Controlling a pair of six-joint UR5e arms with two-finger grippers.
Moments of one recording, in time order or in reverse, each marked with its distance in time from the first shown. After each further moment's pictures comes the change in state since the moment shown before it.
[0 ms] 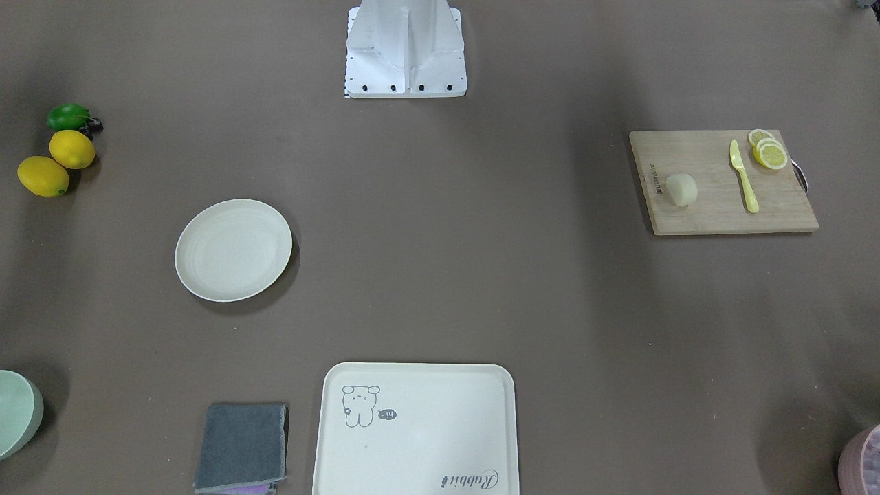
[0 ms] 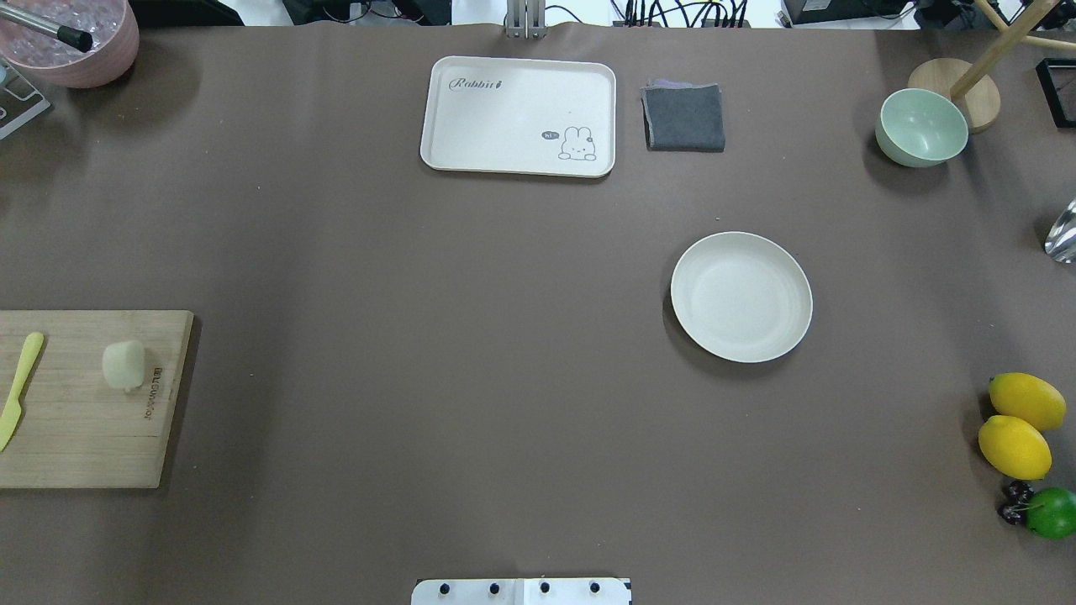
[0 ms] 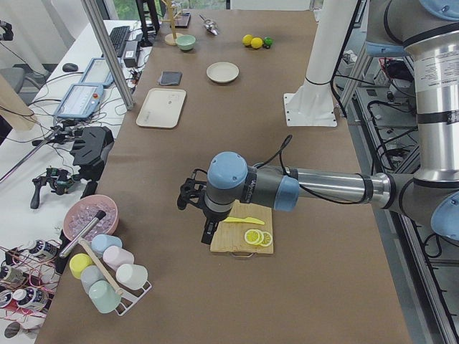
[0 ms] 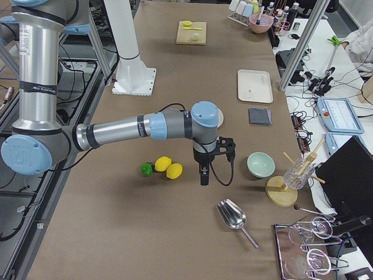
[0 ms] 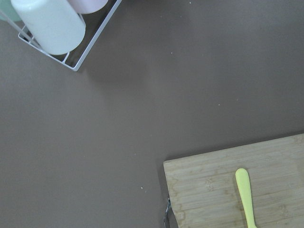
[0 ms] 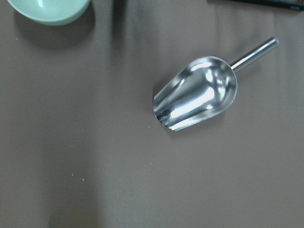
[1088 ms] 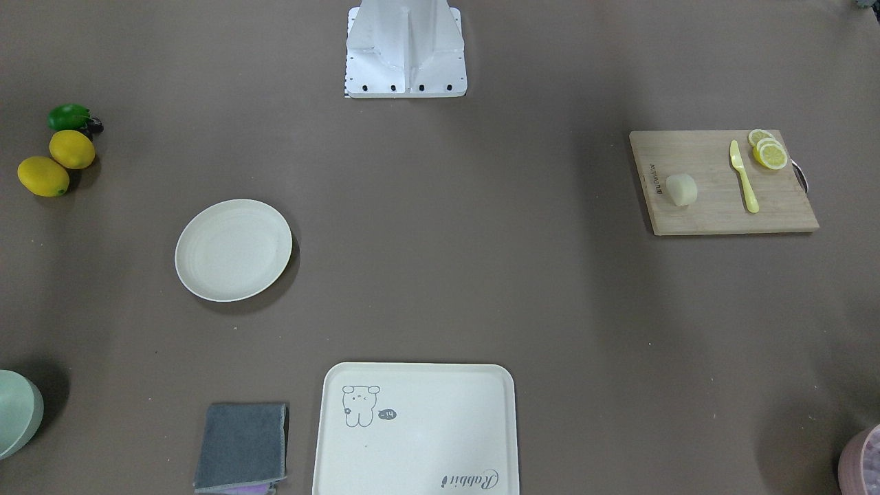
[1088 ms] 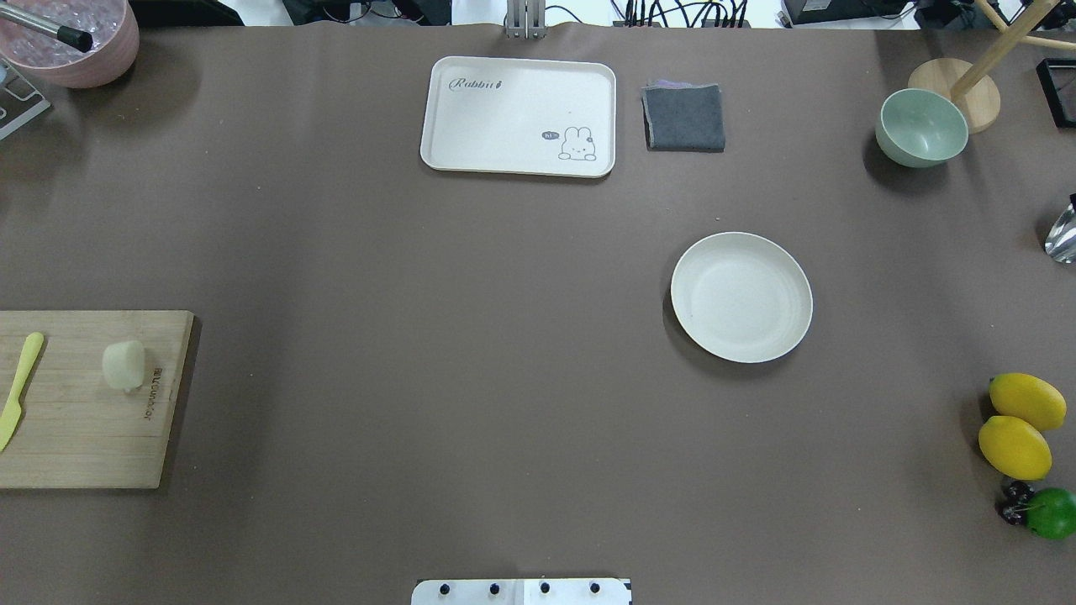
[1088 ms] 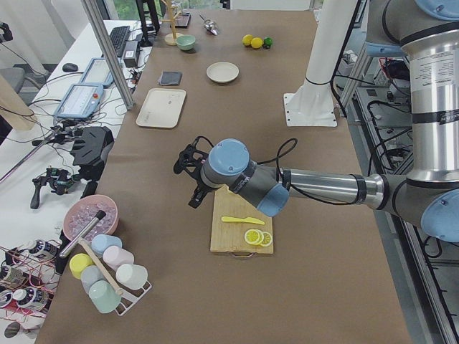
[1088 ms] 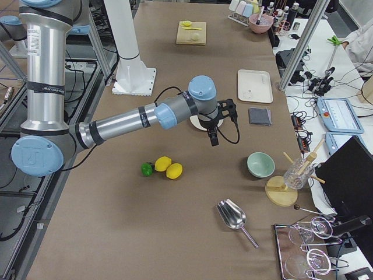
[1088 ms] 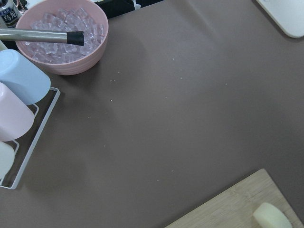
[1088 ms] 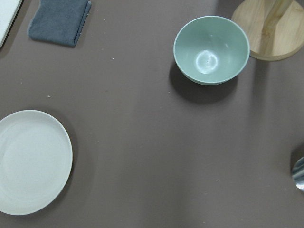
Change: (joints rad) left arm 0.077 -0.032 0.027 -0.414 -0.219 -0.322; right arm -0.168 0.018 0.083 0.274 0.165 0.305
